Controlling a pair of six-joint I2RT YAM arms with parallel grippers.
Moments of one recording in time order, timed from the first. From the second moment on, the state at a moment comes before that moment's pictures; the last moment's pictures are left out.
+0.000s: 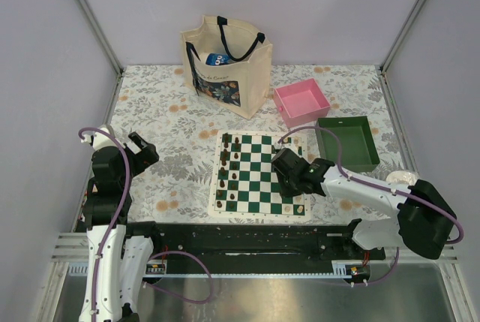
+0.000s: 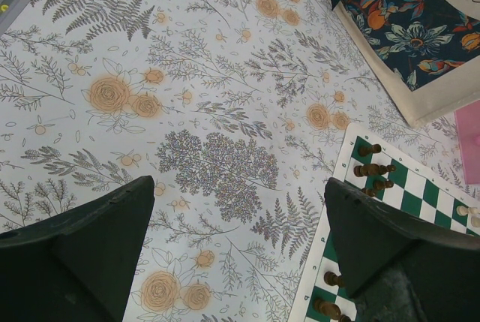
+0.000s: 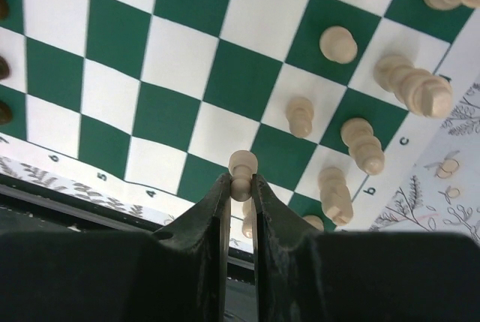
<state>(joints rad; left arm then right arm) 0.08 0.50 0.71 -0.66 -0.08 -0.46 0.89 1.29 0.76 -0.55 0.13 0.62</state>
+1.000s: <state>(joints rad) 0.08 0.50 0.71 -0.66 -0.08 -0.46 0.89 1.38 0.75 -0.62 0.17 0.61</state>
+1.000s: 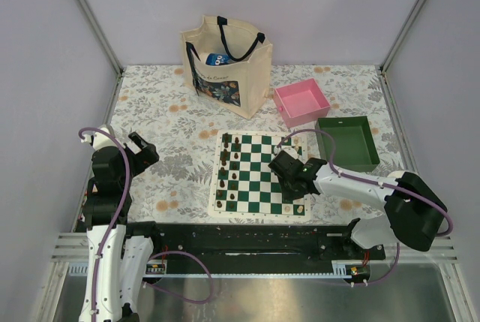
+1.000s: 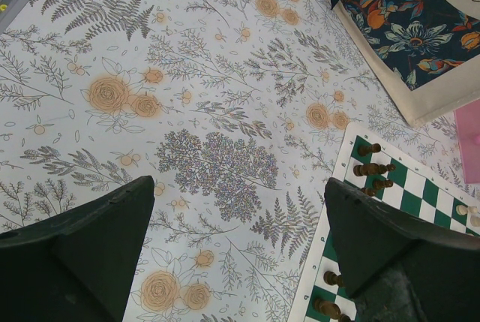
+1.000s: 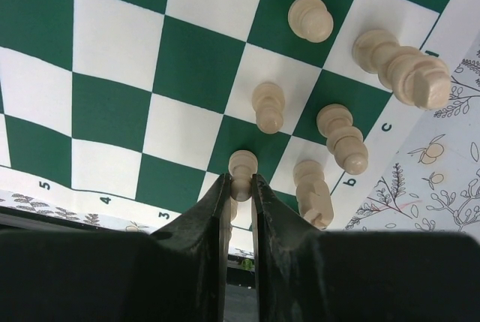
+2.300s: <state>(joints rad) 0.08 0.52 0.71 -0.66 -0.11 -0.48 0.35 0.93 0.82 -0.60 0.56 0.58</state>
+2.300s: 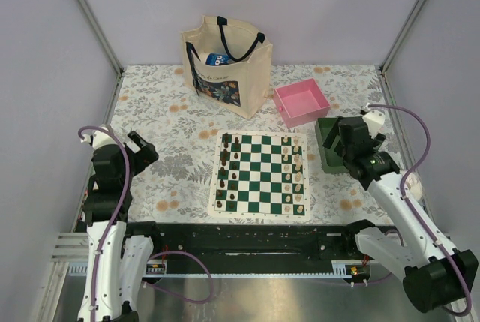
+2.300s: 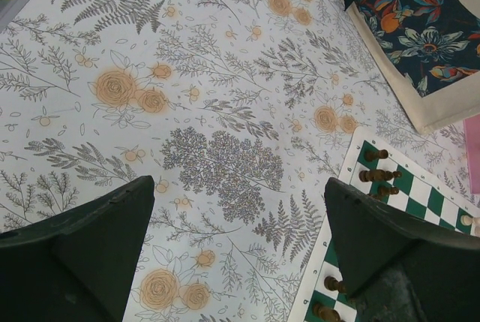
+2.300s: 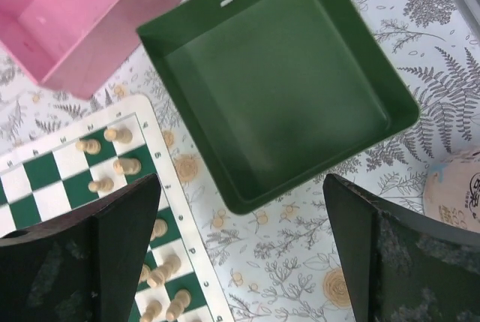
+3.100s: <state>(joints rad) 0.08 0.56 0.76 -0.66 -0.40 -0.64 0.25 0.91 0.81 -0.46 0.37 0.58</state>
